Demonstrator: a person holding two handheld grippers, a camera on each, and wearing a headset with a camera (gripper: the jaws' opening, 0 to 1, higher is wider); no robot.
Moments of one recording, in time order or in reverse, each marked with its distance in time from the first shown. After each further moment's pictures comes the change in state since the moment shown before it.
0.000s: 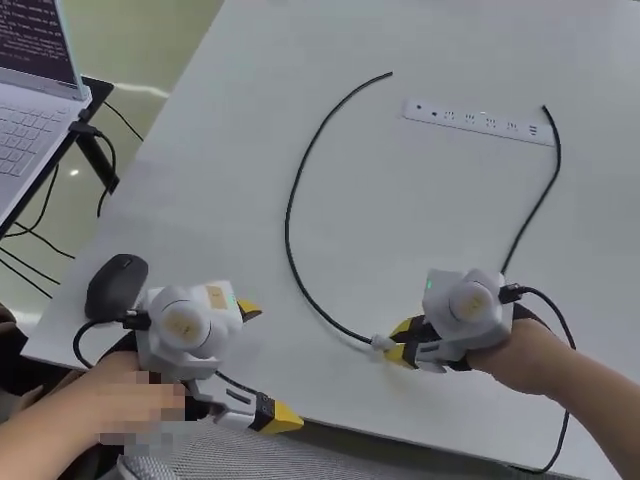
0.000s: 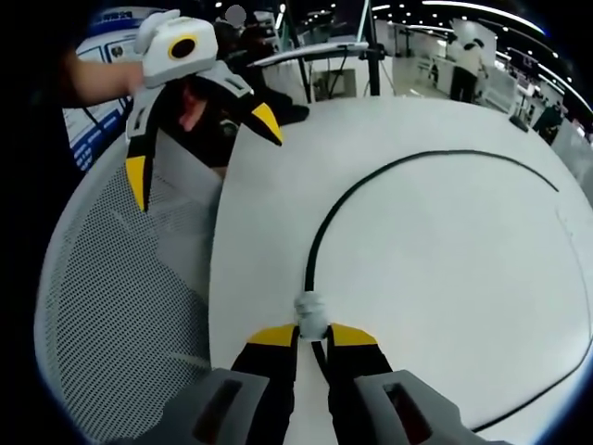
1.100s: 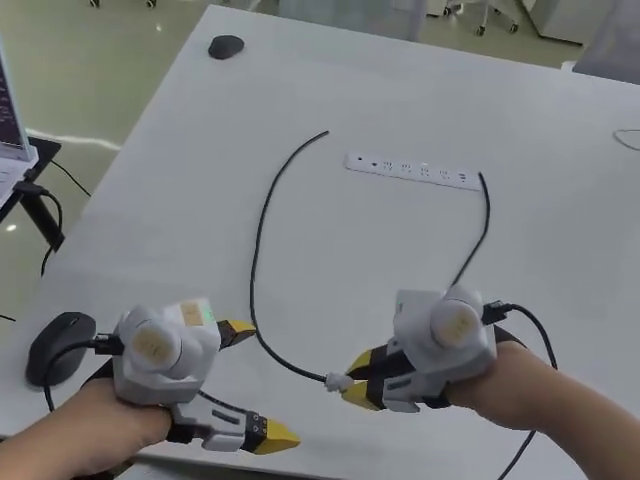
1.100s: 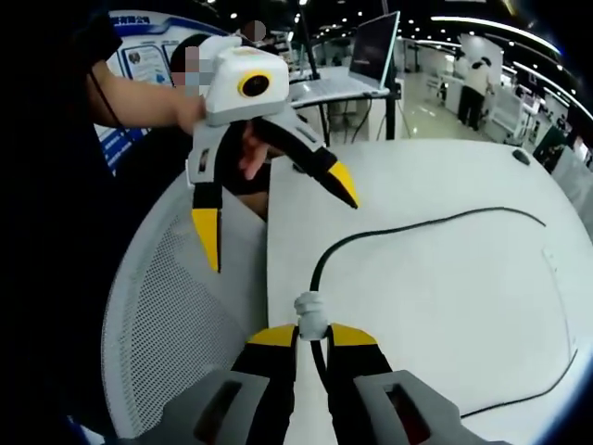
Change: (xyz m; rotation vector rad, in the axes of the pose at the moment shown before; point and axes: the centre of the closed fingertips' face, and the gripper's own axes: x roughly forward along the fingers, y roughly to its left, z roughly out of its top) left arm 0.001 -0.014 0.071 0.041 -0.158 -0.068; right arm -0.070 0.047 0.054 -0.046 -0.059 0.033
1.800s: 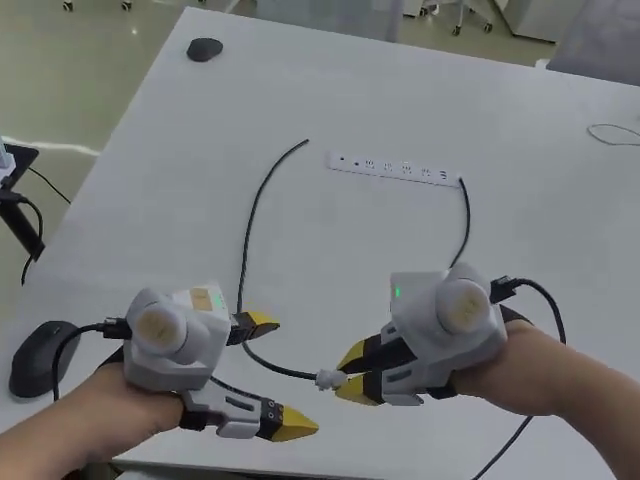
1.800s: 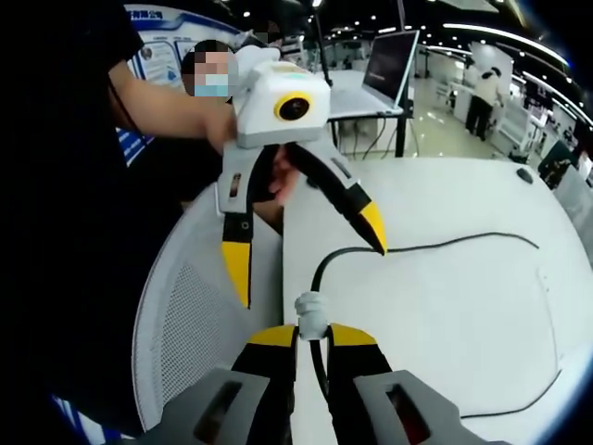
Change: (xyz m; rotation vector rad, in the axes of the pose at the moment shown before) left arm 0.007 -0.017 0.035 0.043 -0.069 -0.099; right arm -0.029 0.015 0.030 -0.035 -0.007 0.014
